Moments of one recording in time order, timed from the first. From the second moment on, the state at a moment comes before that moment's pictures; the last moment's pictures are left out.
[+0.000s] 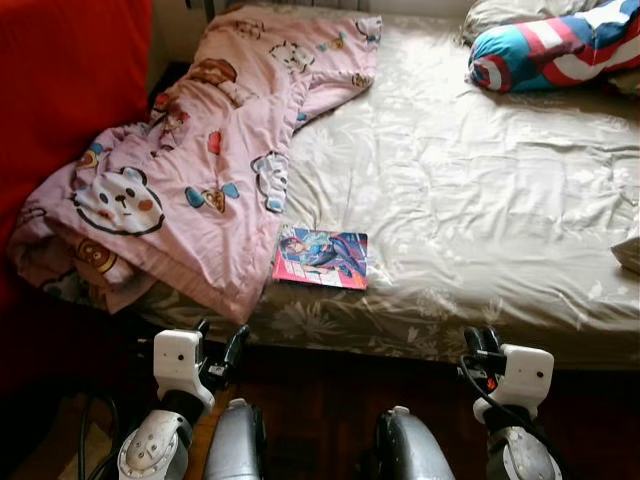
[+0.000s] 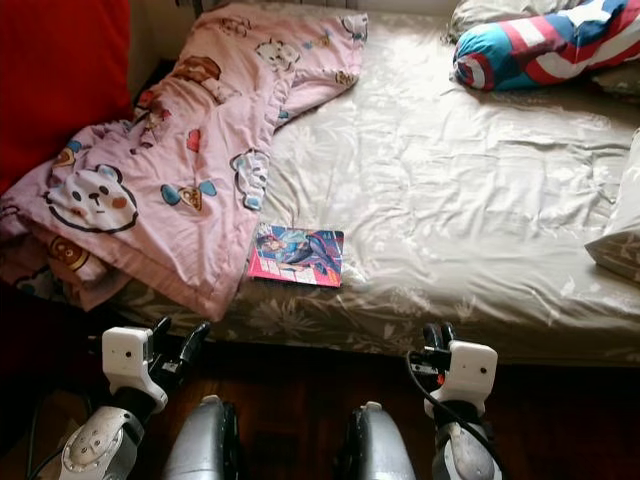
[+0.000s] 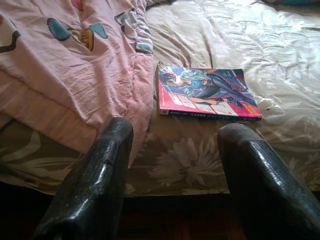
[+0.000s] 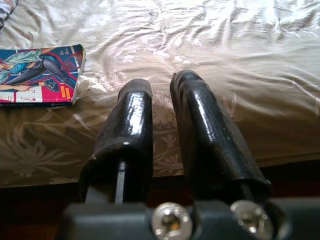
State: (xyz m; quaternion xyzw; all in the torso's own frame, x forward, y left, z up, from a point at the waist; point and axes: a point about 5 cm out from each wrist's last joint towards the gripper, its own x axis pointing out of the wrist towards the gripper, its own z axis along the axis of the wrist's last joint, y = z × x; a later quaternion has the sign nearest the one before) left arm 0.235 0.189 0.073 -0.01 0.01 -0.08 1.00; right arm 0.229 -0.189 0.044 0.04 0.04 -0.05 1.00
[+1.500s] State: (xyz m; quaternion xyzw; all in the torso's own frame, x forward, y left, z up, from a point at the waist) left arm 0.238 0.183 0.080 -0.01 0.01 -0.09 1.00; right arm 0.230 -0.173 0.043 0.05 0.04 -0.01 1.00
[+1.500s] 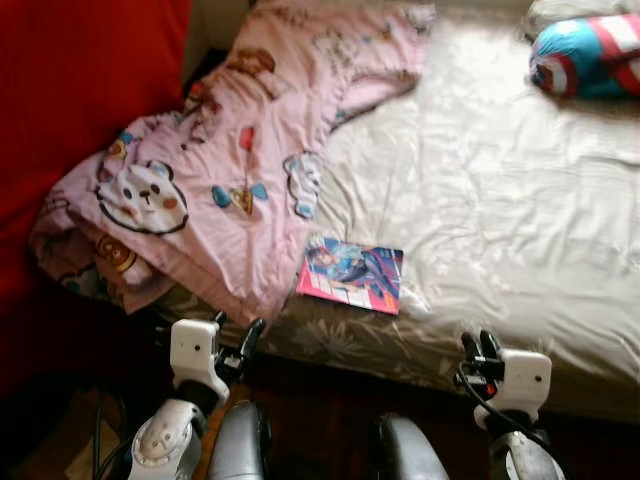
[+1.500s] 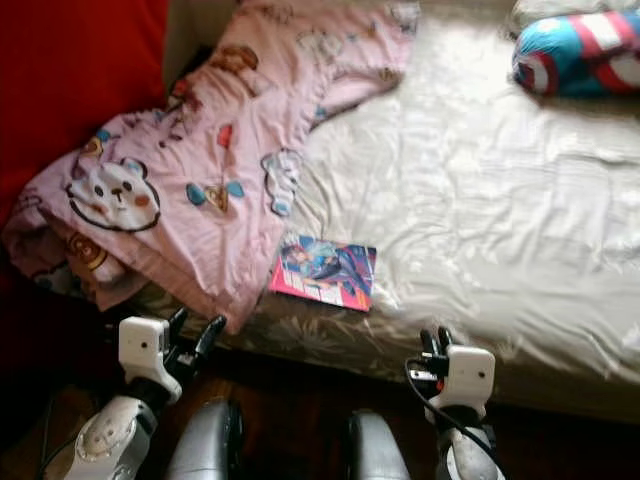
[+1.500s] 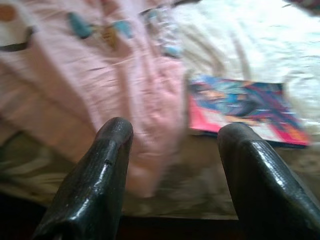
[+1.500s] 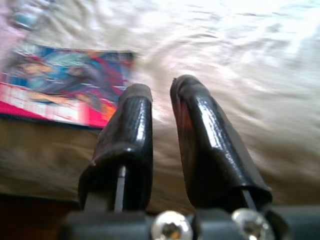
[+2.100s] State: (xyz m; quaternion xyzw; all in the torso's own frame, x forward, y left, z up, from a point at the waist) left arm 0.246 0.177 0.089 -0.01 -0.01 -0.10 0.99; right arm 0.246 -0.167 0.035 0.04 0.07 0.03 1.00
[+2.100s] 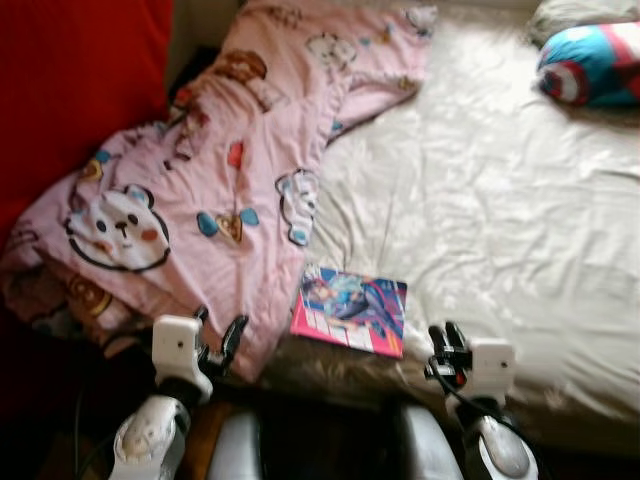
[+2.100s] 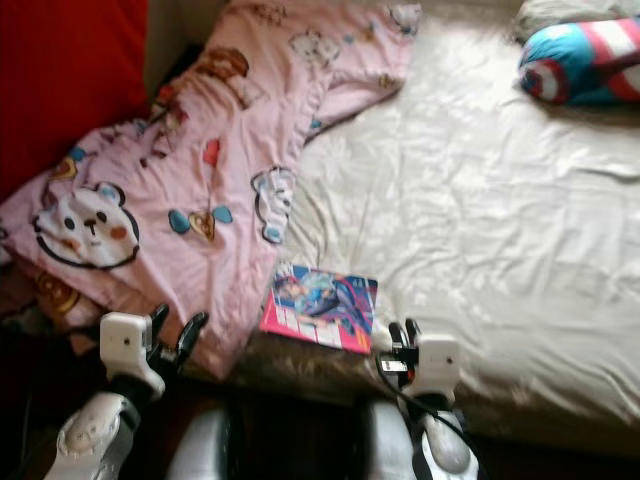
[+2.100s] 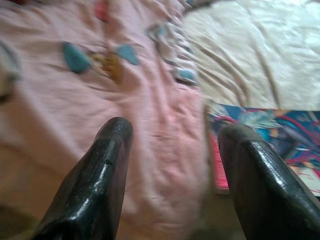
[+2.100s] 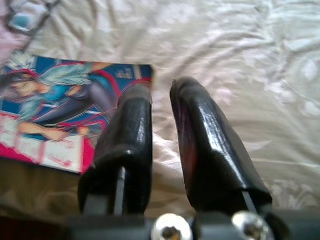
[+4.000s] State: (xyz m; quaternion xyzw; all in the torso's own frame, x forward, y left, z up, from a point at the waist) left arm 0.244 0.180 0.100 0.01 0.00 -0.12 0.99; right arm 0.337 -0.216 0.071 -0.23 0.18 0.26 0.92
